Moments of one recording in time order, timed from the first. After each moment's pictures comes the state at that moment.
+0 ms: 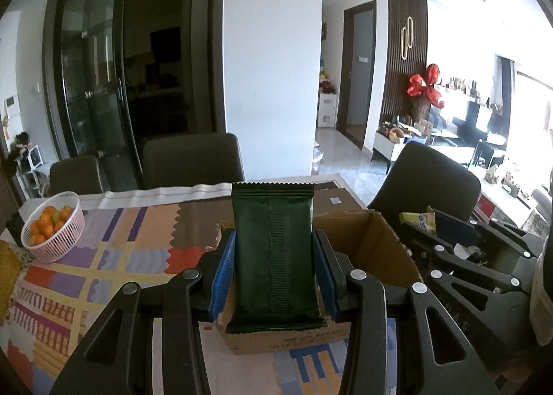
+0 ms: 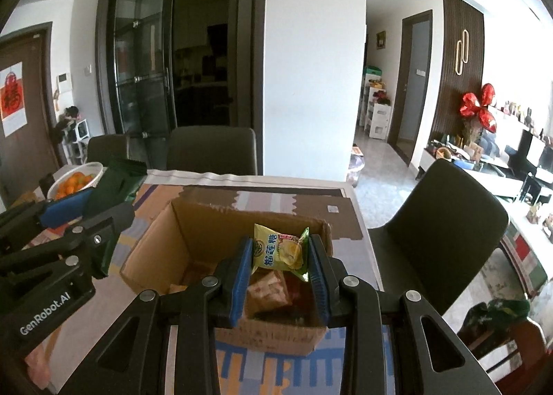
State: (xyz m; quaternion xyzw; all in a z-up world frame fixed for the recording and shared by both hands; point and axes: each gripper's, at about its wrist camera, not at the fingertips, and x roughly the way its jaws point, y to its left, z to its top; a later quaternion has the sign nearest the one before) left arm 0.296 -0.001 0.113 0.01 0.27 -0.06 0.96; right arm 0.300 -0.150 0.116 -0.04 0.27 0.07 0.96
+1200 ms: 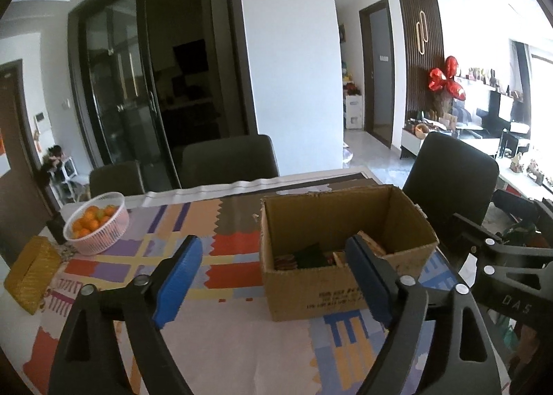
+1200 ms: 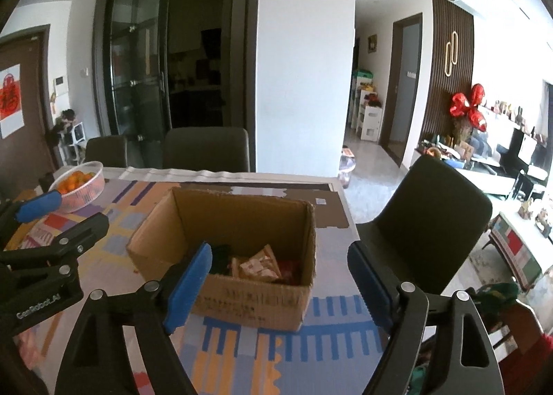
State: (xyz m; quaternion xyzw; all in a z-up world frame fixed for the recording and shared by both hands) left arm 0.210 0.012 0.114 0.05 0.25 0.01 0.97; right arm 0.239 -0.167 0.112 -0.04 0.25 0.05 0.97
